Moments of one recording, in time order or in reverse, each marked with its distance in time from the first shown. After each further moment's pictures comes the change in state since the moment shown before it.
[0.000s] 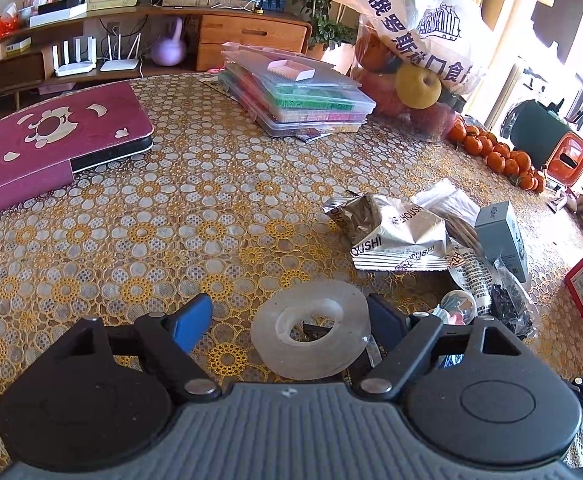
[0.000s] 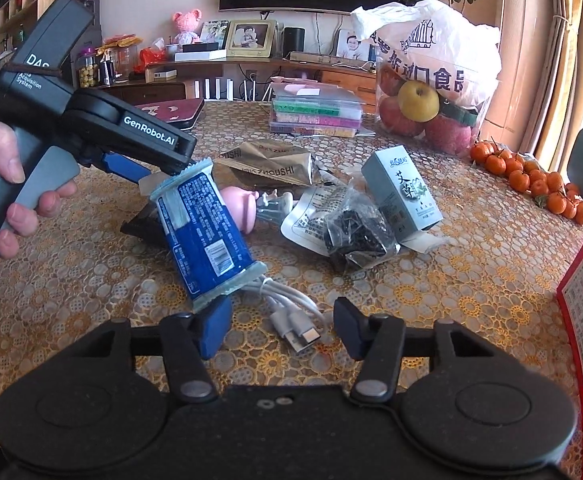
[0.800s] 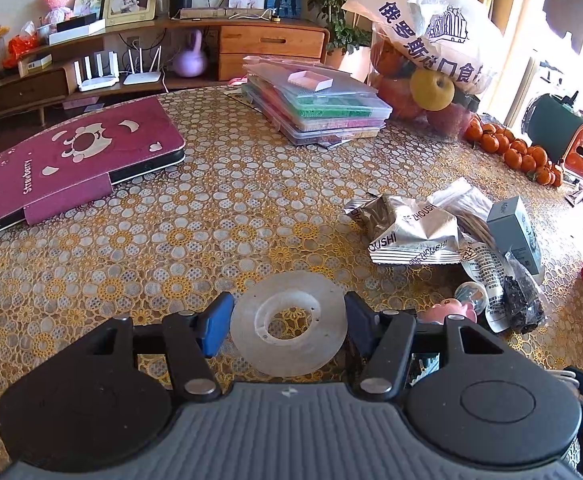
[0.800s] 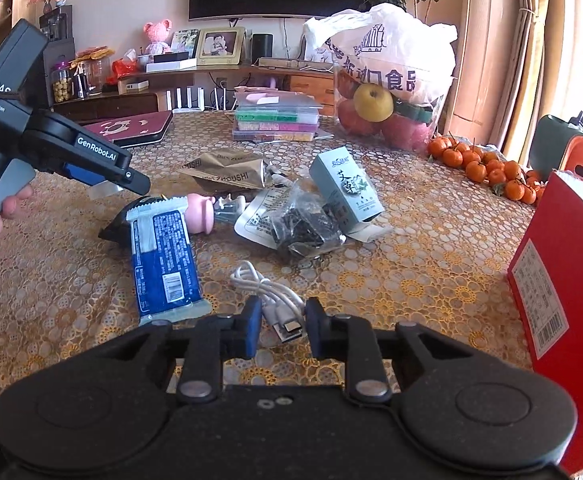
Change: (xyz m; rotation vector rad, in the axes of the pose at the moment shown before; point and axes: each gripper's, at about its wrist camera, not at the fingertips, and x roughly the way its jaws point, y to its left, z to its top) left arm -0.026 -0.004 -0.003 0.032 -0.013 0.105; right arm -0.030 -0.020 -0.006 0.056 -0.017 -0.078
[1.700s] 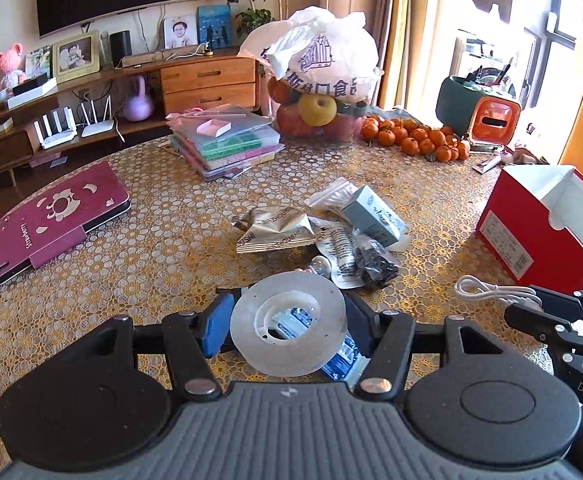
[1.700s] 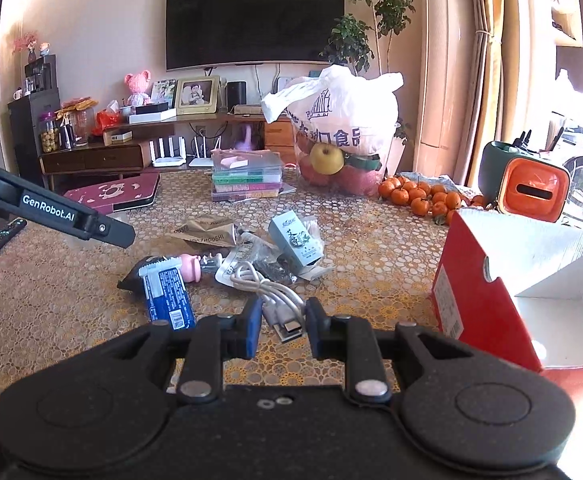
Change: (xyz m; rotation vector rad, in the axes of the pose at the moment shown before) left arm -0.118 -0.086 -0.016 0.187 -0.055 -0.087; right arm -0.098 -0.023 0.010 0.081 -0.119 -0.041
